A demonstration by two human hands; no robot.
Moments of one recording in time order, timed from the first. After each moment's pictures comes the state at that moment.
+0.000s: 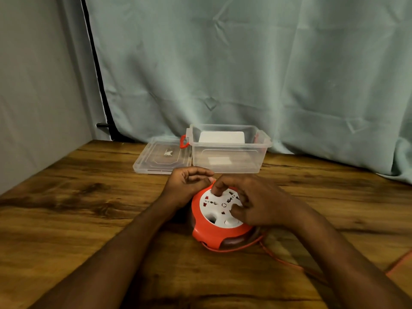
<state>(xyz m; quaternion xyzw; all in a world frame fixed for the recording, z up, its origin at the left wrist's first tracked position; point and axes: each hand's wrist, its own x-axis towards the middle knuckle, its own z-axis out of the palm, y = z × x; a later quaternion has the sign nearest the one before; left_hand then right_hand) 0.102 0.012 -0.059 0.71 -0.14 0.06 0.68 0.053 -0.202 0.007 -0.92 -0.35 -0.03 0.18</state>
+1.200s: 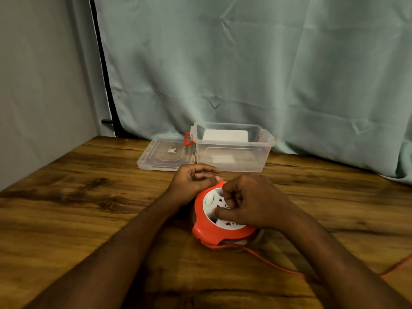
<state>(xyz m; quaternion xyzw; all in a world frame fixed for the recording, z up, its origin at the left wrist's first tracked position) 0.106 0.010 -0.064 0.70 -0.16 0.04 0.69 0.053 -0.187 -0.011 -0.92 -0.33 -0.10 0.18</state>
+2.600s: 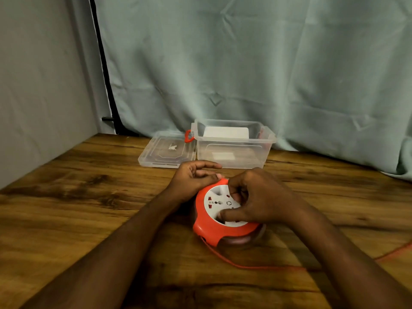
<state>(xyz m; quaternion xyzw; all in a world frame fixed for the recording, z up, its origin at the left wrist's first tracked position) 0.101 0.008 -0.060 0.69 -0.17 0.03 0.70 0.051 -0.193 -0.001 -0.93 -0.32 -0.08 0.14</state>
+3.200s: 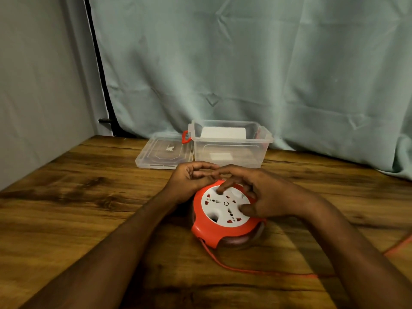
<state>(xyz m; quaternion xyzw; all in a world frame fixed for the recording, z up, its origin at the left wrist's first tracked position) 0.101 0.012 -0.058 0.72 -0.17 0.02 0.67 0.062 -0.212 0.008 -0.92 -0.34 0.04 0.19</state>
